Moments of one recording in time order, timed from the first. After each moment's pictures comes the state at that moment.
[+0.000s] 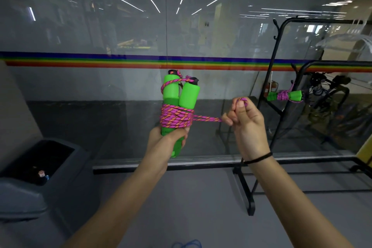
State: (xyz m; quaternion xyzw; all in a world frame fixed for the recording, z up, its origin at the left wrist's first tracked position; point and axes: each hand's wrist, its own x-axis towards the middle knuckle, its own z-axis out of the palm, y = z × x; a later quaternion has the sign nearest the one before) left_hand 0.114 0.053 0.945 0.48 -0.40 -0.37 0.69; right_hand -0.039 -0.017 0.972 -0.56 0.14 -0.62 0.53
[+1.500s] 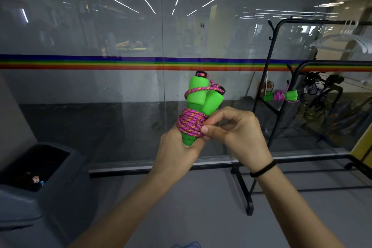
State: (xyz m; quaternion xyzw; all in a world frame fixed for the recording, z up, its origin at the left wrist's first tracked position) left_hand 0.089 0.065 0.958 0.60 -0.58 -0.11 0.55; right_hand -0.041 0.025 0.995 -0.74 0.30 -0.49 0.34
